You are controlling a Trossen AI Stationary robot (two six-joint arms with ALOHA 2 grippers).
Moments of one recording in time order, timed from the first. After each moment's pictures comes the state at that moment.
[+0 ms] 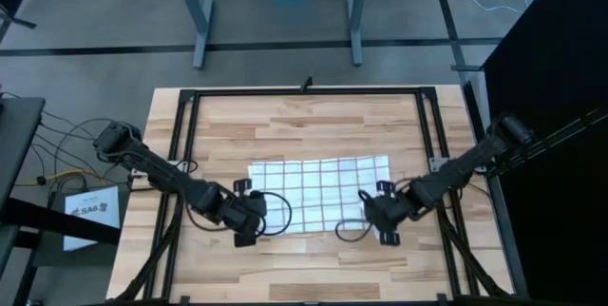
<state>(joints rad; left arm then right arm) -0.52 1.49 0.98 -0.73 -0.33 -0.58 0.56 1.43 0.87 -0.67 0.12 0.60</state>
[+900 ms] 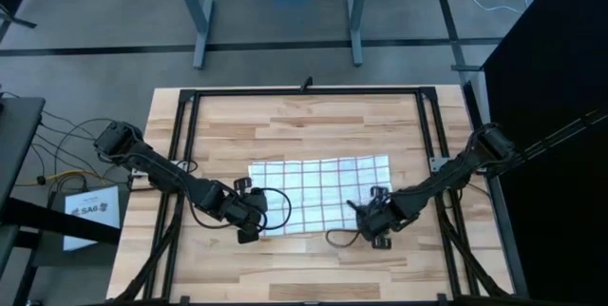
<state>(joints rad) -0.48 1.49 0.88 -0.58 -0.33 -0.57 0.52 1.60 0.91 -0.75 0.14 0.58</state>
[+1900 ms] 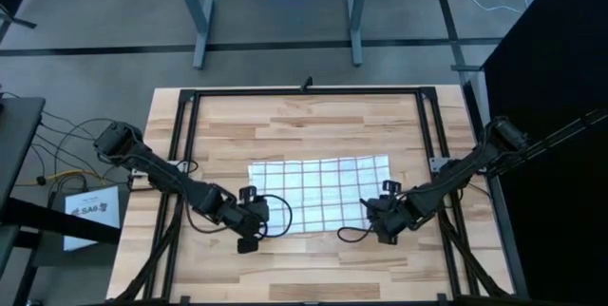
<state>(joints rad) -0.53 1.52 0.89 -0.48 -0.25 -0.56 0.60 1.49 0.82 -0.73 0.27 0.73</state>
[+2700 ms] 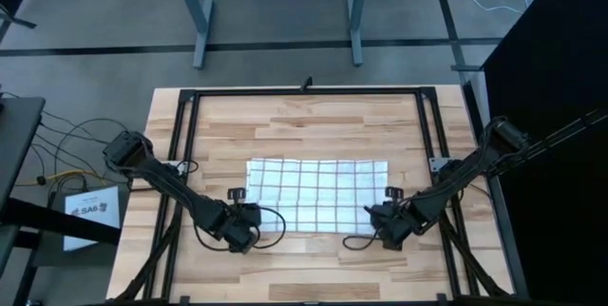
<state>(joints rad) -0.61 1.63 0.97 -0.78 -0.37 -0.63 0.69 1.49 0.84 -0.69 0.23 0.74</state>
